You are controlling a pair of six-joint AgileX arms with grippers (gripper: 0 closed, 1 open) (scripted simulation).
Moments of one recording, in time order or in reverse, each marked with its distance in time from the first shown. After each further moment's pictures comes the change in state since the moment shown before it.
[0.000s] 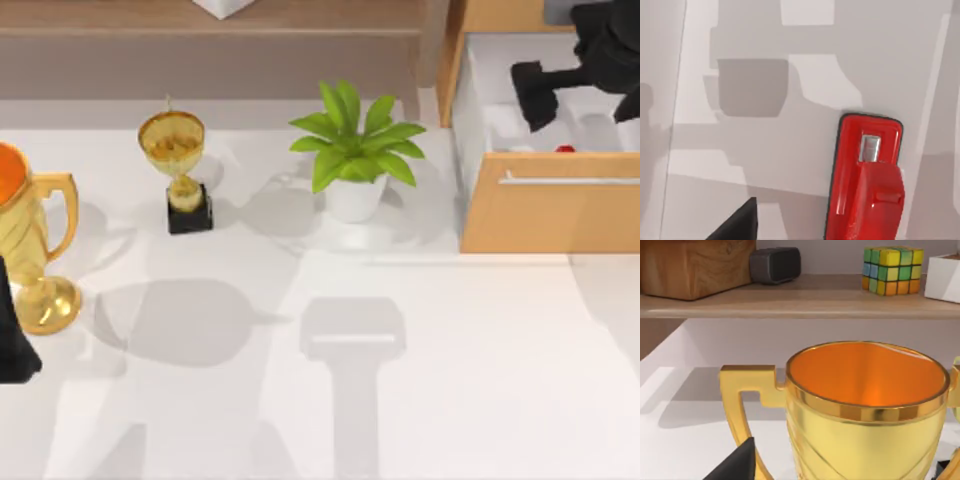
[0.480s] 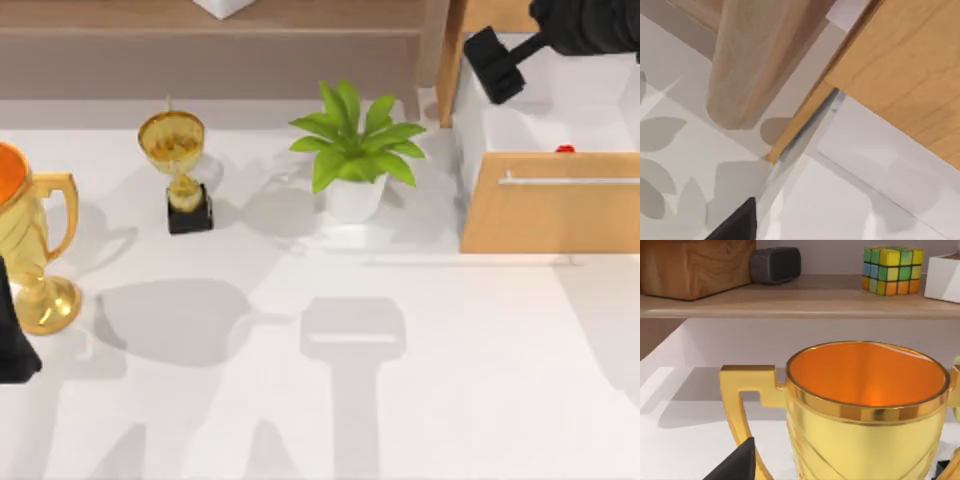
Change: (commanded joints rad) left arm 0.000 0.000 0.000 0.000 0.000 0.000; right arm 0.142 -0.358 -0.474 0.711 0.037 -0.371
